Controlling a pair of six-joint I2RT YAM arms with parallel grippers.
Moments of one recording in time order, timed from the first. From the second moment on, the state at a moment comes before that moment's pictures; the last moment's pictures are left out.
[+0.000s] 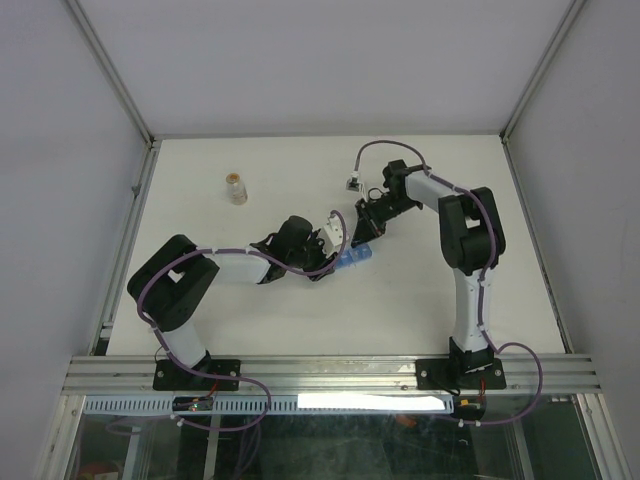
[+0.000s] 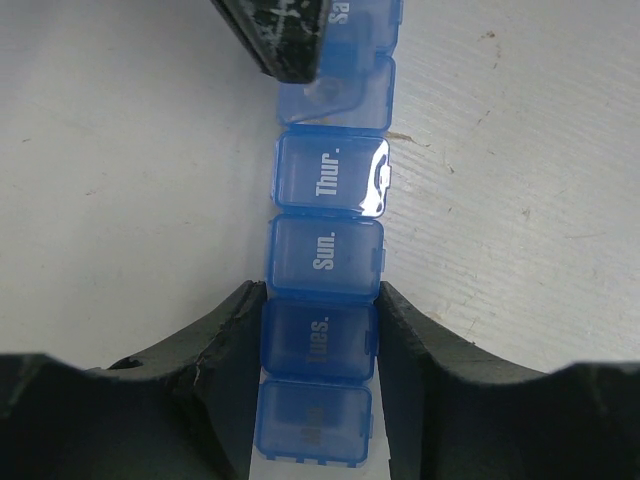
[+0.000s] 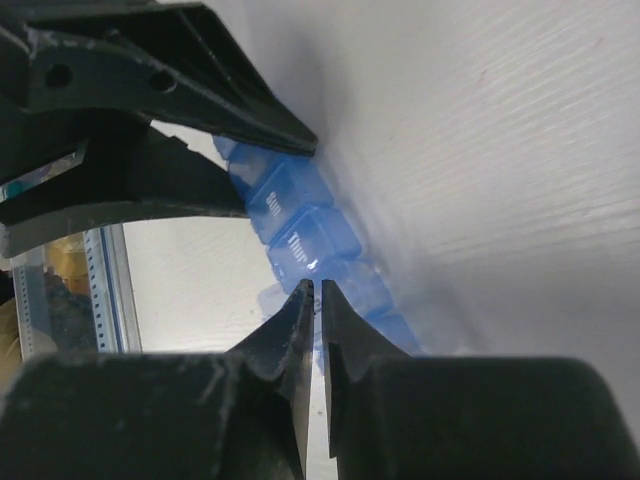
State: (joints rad) left arm -0.75 1.73 0.79 0.27 0.30 0.27; right arm 0.30 2.17 1.57 -0.93 -1.03 -0.67
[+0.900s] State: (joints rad) left arm -0.75 1.73 0.80 0.27 0.32 0.27; right arm 0.44 1.83 1.28 -0.67 -0.68 -0.53
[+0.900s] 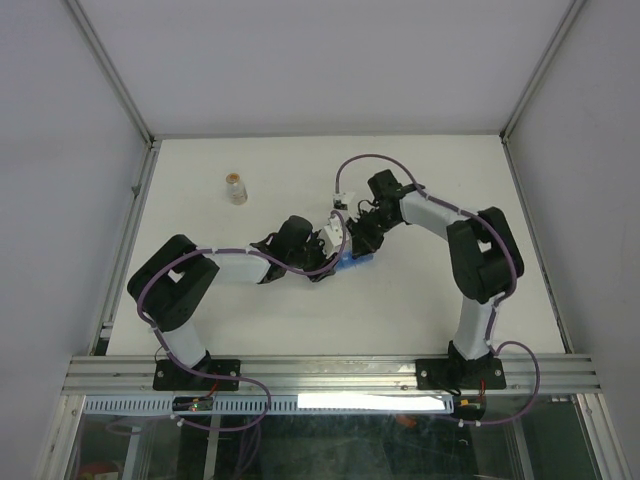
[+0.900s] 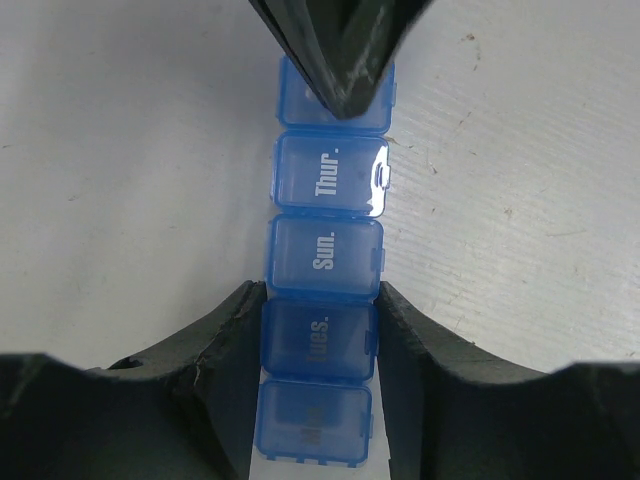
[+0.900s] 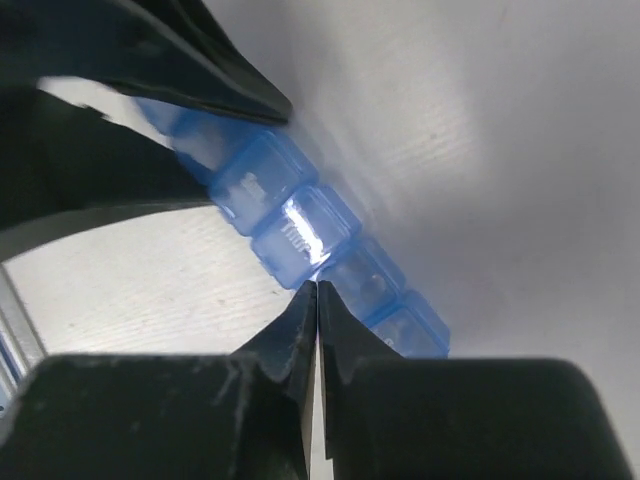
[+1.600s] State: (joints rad) left arm -0.75 1.75 0.85 0.23 0.36 0.25; right arm 0.34 1.82 1.28 -0.76 -0.81 -0.54
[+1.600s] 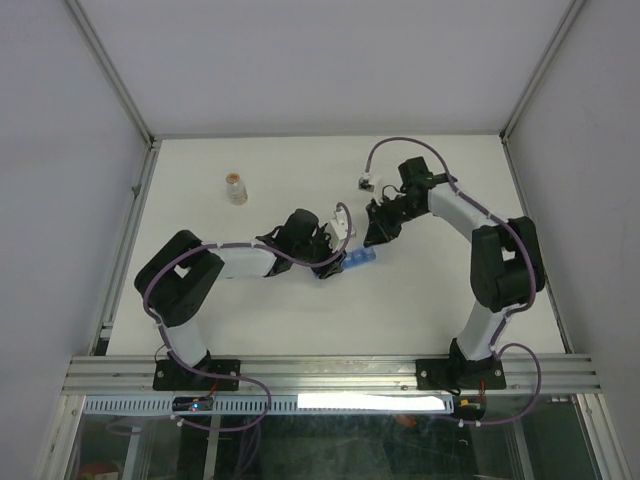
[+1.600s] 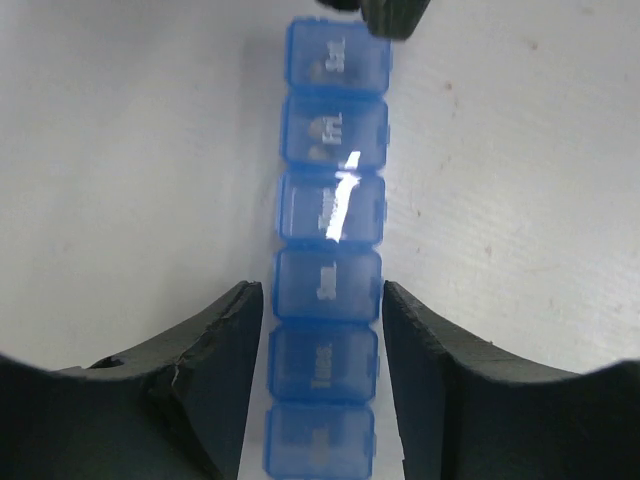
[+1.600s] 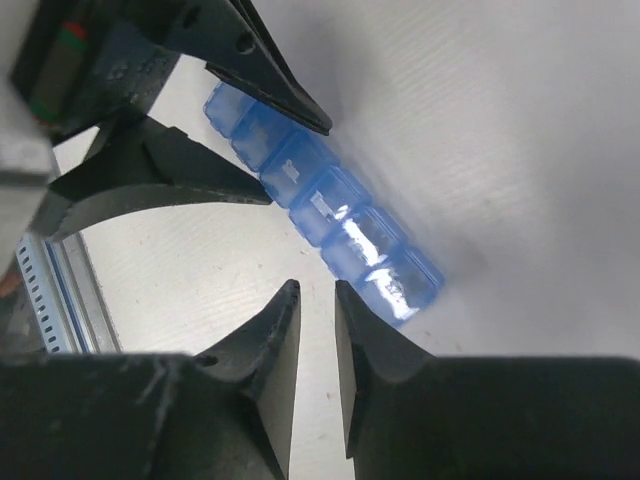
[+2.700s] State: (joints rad) left arm -0.61 0.94 0.69 0.35 0.44 -0.34; right arm -0.11 0.85 1.09 -0.43 -0.95 -0.14
